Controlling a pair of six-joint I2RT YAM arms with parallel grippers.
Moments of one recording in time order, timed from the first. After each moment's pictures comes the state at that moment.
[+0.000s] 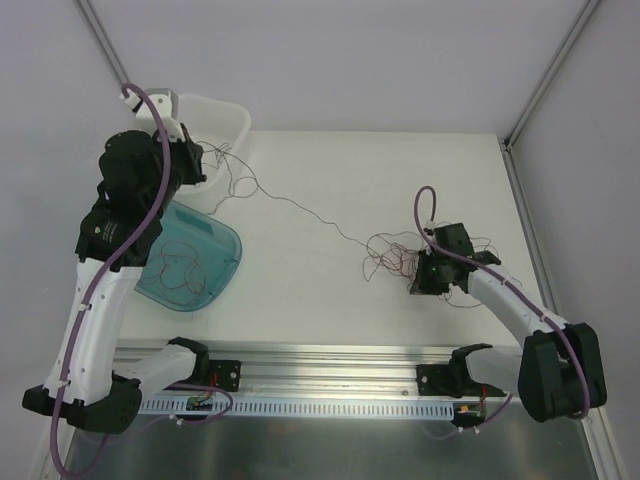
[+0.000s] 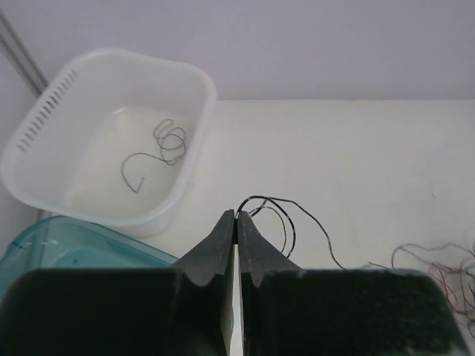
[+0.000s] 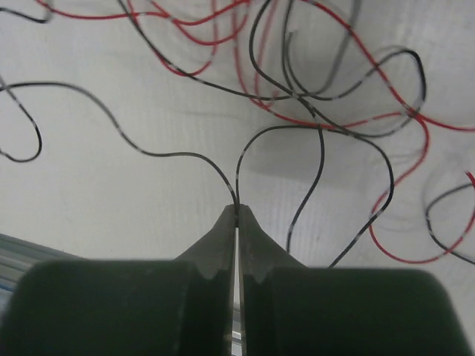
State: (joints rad) left arm -0.29 1.04 1.49 -0.65 -0.14 -0.13; right arm 0.31 1.20 0.64 -0.59 -0.18 0.33
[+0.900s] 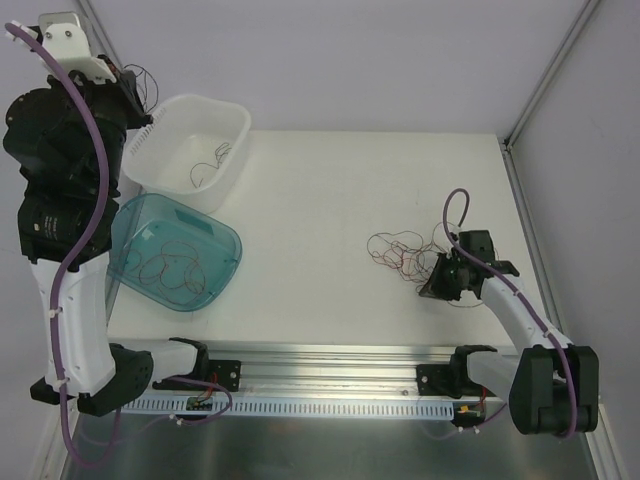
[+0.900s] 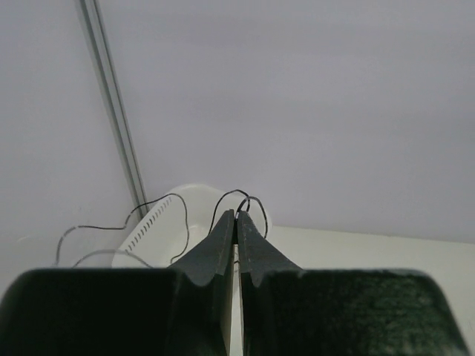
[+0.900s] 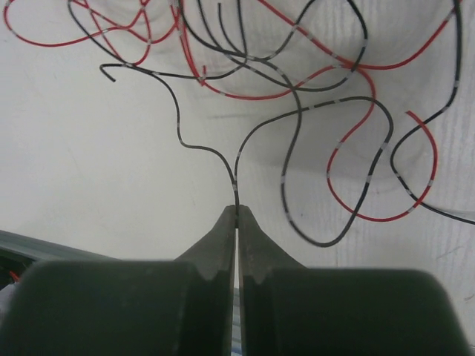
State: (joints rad) left arm -0.21 1.23 2.11 -0.70 -0.30 0.00; right arm 0.07 1.08 0.57 -0.61 -0.28 0.40
